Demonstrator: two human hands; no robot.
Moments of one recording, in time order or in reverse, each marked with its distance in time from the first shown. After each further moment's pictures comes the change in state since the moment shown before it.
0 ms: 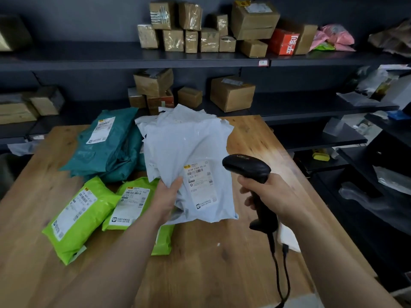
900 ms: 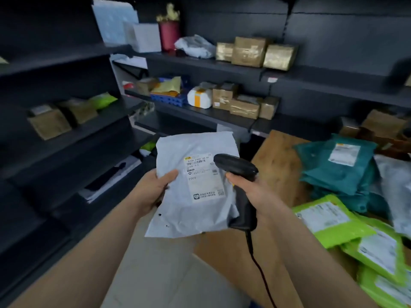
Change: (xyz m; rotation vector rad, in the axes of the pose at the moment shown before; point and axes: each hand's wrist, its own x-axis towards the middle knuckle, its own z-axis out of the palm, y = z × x) left_hand -0.298 0.177 -0.564 0.078 0.598 0.077; right_hand -0.130 -0.120 0.587 0.173 -0.757 -0.017
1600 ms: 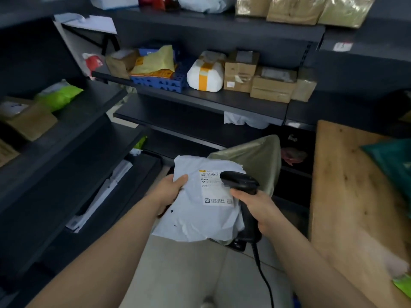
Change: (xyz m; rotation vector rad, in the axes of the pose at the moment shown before) left_hand 0.372 -0.025 -0.114 0.296 -0.135 -0.241; right_hand 0.320 0.078 0.122 0.050 0.274 0.320
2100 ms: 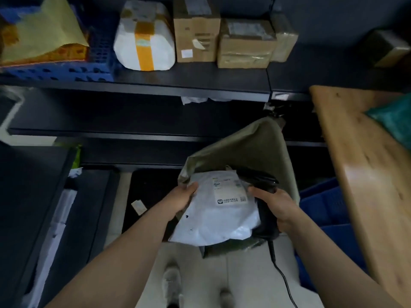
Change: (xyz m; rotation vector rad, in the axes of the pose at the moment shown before) left_hand 0.254 -0.004 0.033 0.358 -0.506 -0.181; right_hand 0.153 -0.004 0.010 0.214 0.407 0.155
